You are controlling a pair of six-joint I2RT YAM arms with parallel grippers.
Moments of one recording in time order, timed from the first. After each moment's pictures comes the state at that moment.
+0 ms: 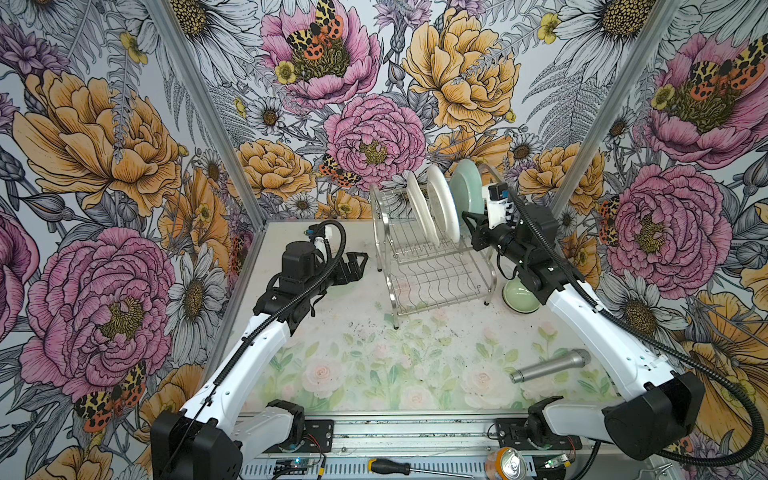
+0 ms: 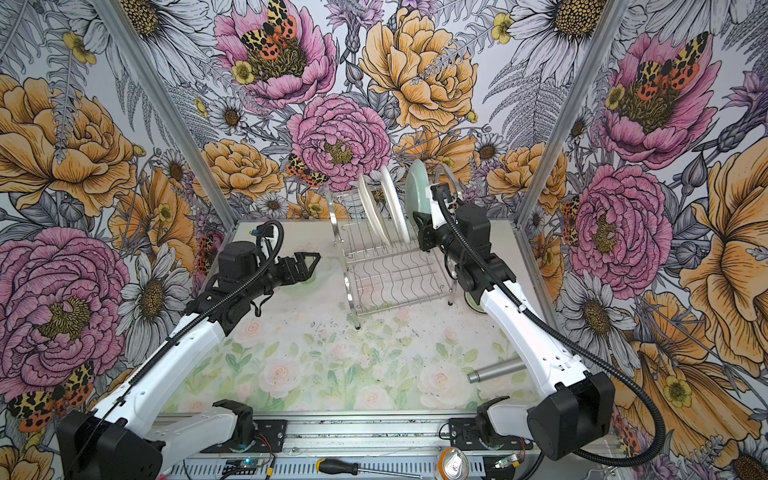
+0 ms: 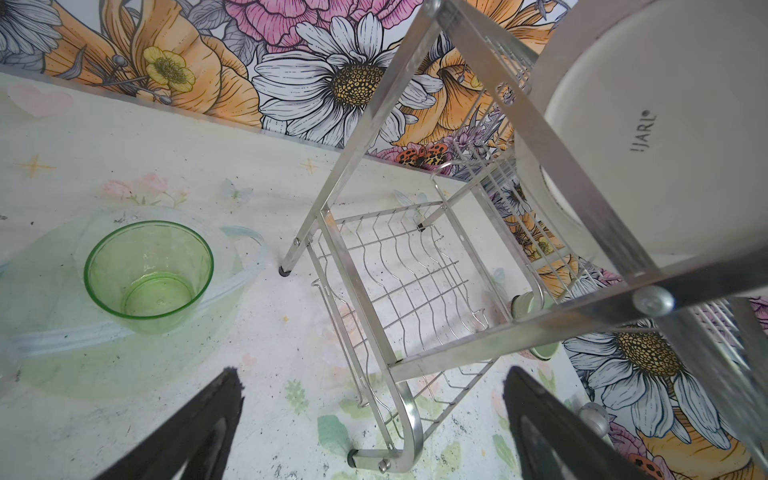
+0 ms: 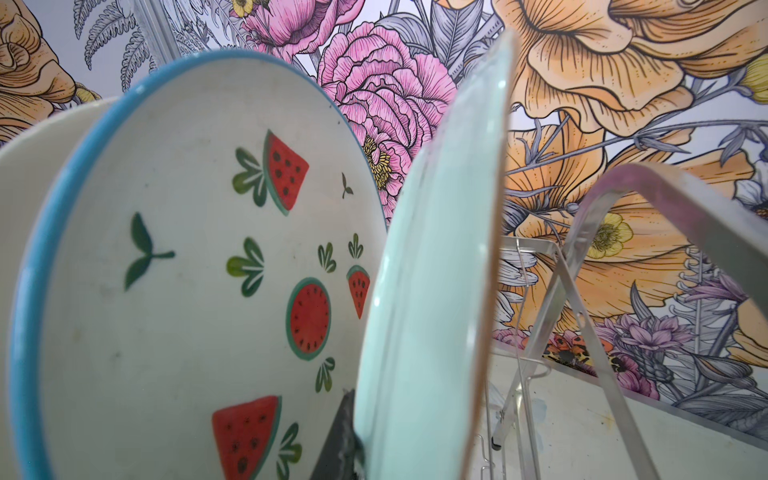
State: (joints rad) left arm -0.27 1.12 0.96 -0.25 0.26 -0.47; right arm 0.34 1.30 1.27 -0.14 -0.20 0.00
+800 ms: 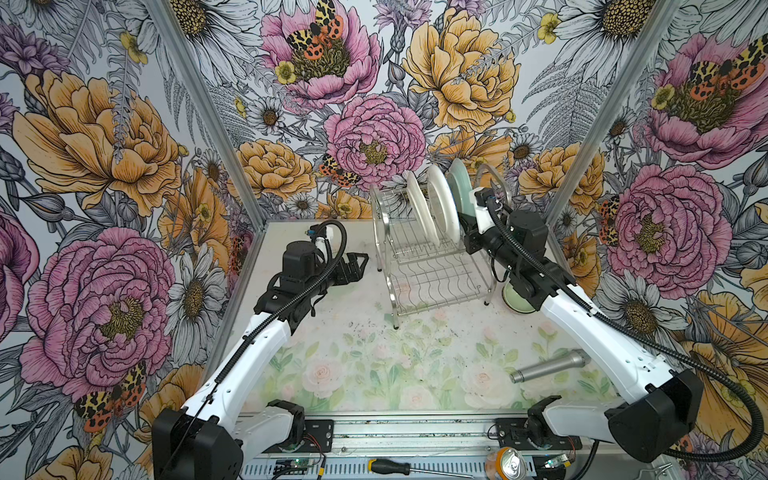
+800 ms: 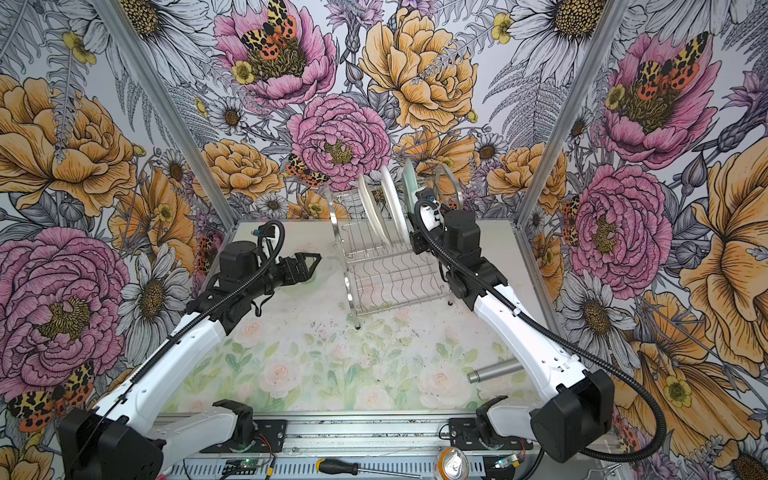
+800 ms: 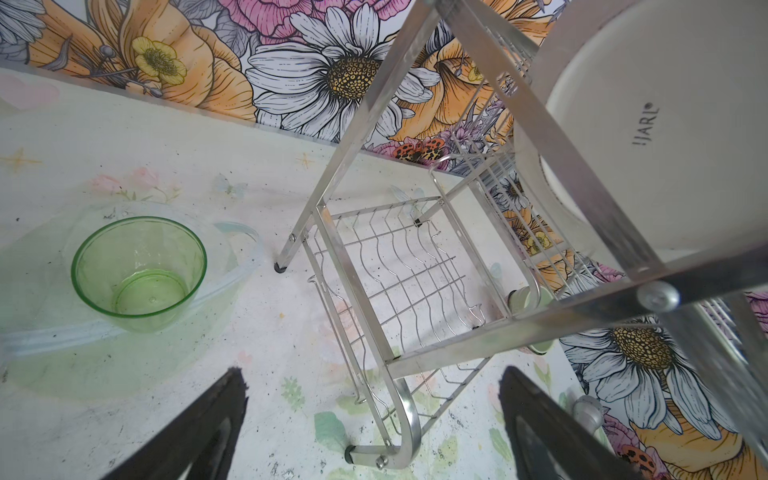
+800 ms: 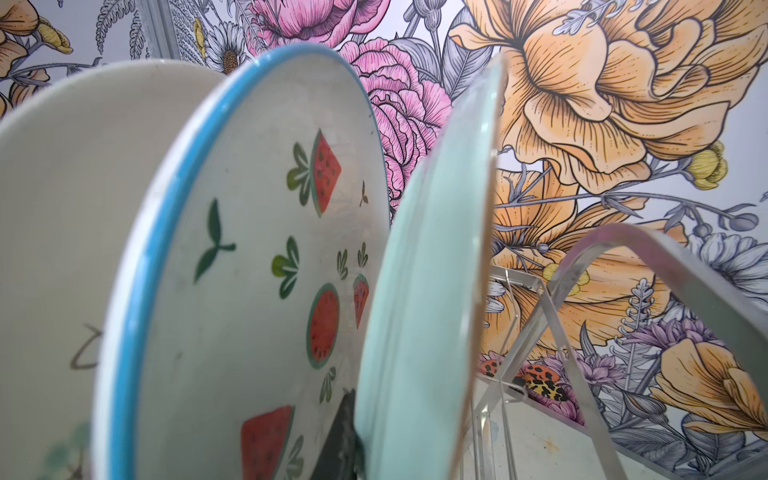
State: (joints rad) left arm -0.27 1.12 0.96 -0.25 0.28 -0.47; right arm 0.41 1.29 1.25 -0.08 -0.06 -0.15
